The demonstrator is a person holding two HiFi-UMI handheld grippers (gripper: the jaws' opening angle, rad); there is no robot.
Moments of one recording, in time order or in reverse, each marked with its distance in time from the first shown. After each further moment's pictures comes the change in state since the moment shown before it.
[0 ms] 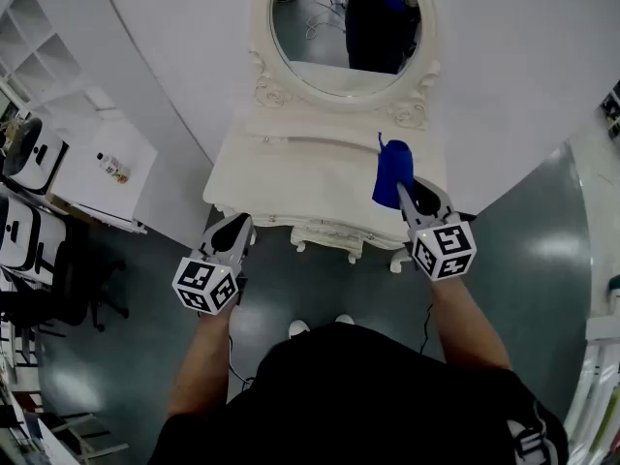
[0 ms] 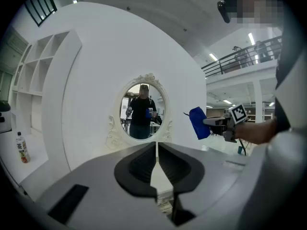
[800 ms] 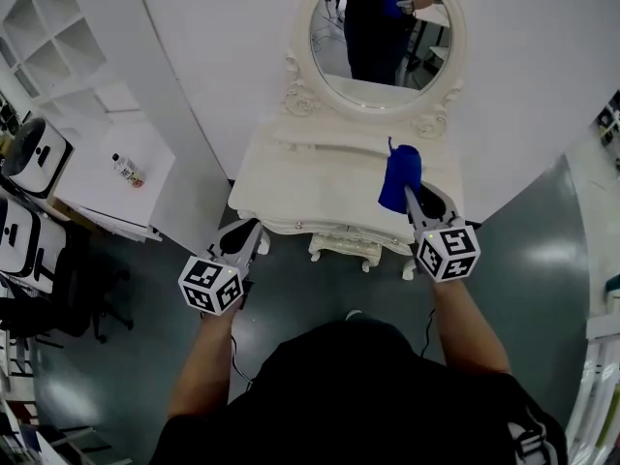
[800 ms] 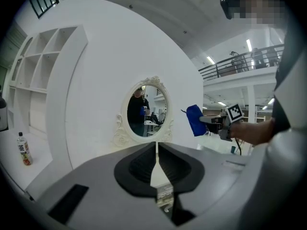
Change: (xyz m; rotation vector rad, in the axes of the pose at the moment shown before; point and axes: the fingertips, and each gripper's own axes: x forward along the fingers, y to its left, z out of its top) left arm -0.080 0.085 -0.008 -0.018 0.020 -0.065; right arm 0.034 0.108 0.022 0.018 -0.012 -0.057
